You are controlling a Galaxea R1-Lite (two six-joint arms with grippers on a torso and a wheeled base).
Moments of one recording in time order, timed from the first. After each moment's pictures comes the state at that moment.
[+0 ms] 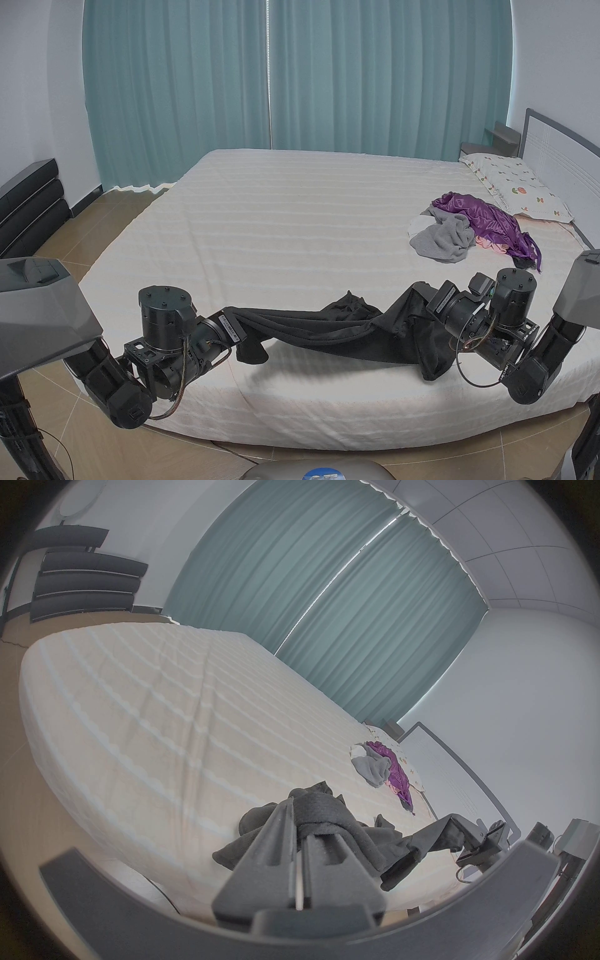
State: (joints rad) left arm -0.51 2.02 -0.51 -1.18 0.17 -0.75; right arm 0.40 2.03 -0.45 -1.44 0.00 0.82
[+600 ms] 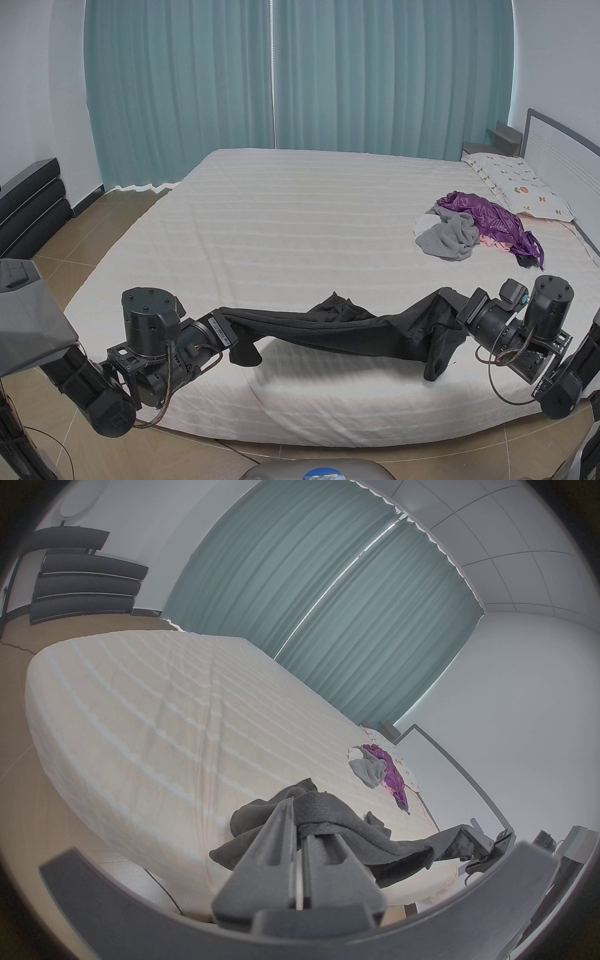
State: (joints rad) left arm -0.52 1.92 -0.44 -1.17 0.18 -0.76; right arm 0.40 1.84 -0.27 -1.44 -0.03 0.81
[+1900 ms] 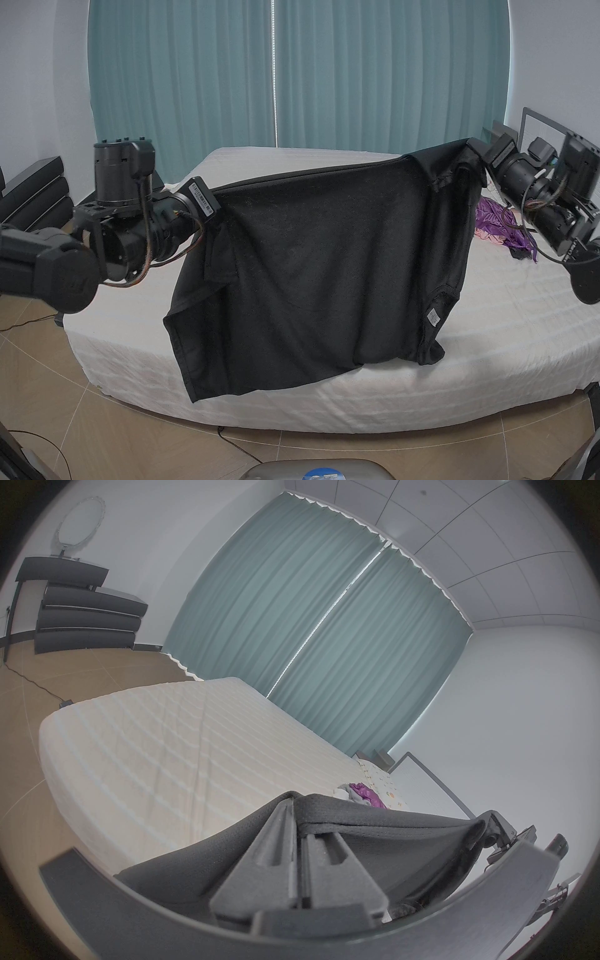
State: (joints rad) left arm -0.43 1.72 -1.07 -0.45 0.19 -0.69; right arm 0.31 1.66 -0.95 -0.91 -0.10 0.67
